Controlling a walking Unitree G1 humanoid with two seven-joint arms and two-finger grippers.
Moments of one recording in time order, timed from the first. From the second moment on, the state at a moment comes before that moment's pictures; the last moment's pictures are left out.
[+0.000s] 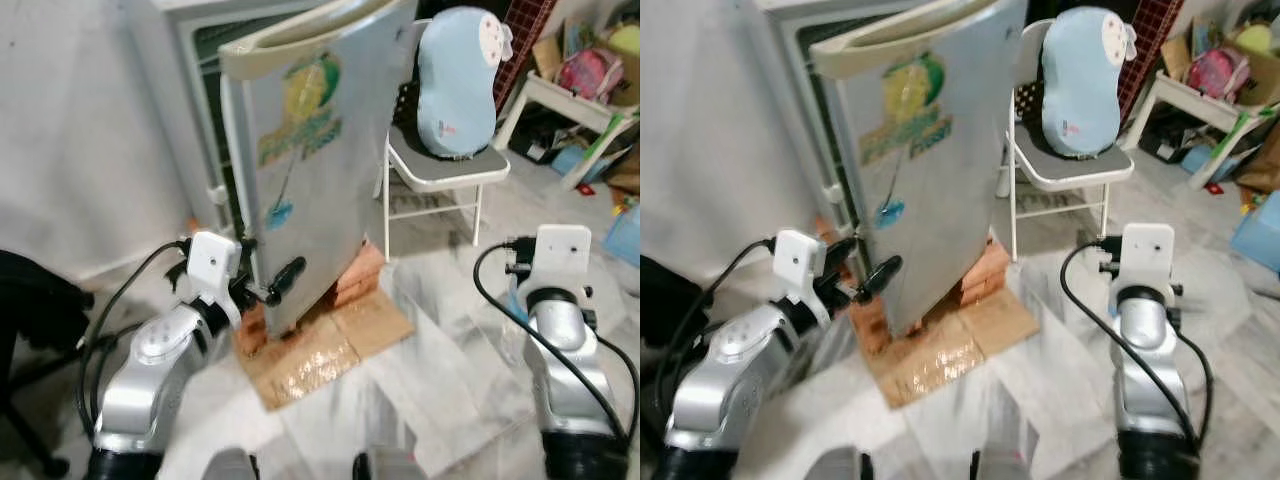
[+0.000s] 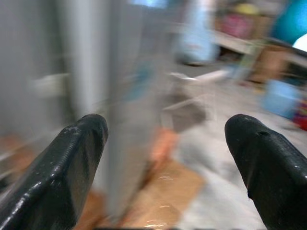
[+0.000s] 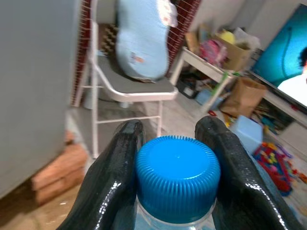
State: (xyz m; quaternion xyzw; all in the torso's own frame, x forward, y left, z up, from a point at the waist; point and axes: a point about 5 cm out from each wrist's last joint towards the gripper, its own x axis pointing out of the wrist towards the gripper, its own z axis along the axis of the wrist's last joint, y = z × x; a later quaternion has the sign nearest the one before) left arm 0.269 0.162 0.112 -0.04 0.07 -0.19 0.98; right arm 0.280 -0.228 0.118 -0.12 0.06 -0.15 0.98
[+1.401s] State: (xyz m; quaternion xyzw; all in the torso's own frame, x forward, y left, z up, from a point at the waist) left arm 0.291 0.175 0.107 -0.04 0.02 -0.07 1.00; right arm 0.286 -0.239 0.125 -0.13 0.05 -0.16 0.98
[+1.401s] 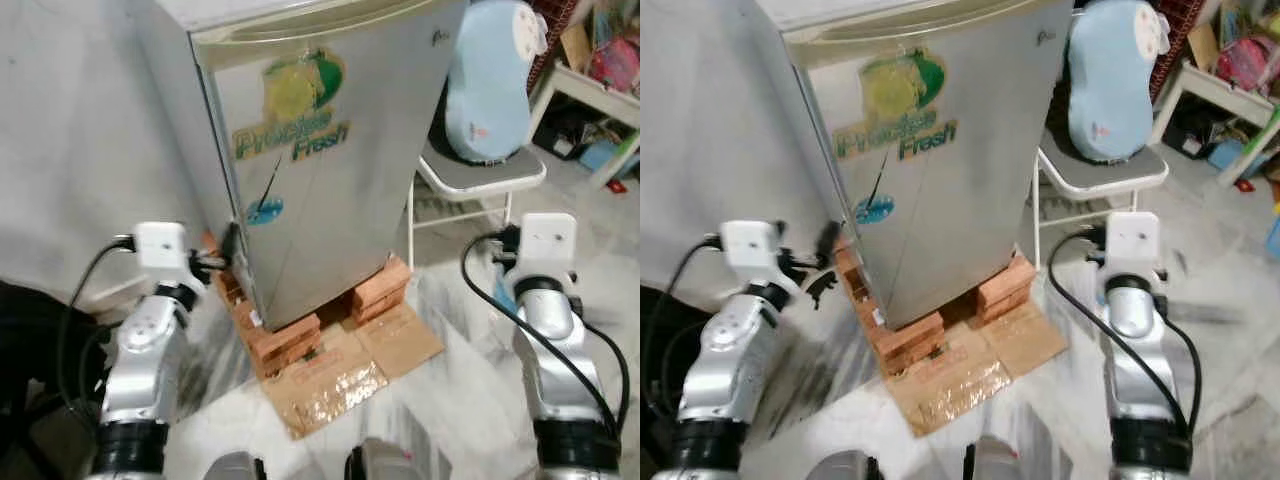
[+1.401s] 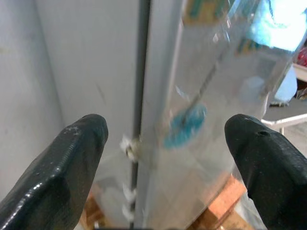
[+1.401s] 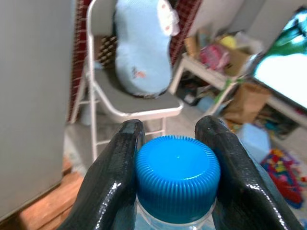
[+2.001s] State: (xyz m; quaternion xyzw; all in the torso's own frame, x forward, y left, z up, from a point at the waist) left arm 0.302 0.165 0.112 -0.05 0.01 -0.16 0.99; right arm 0.291 -0.229 0.127 -0.13 0.04 -0.15 0.98
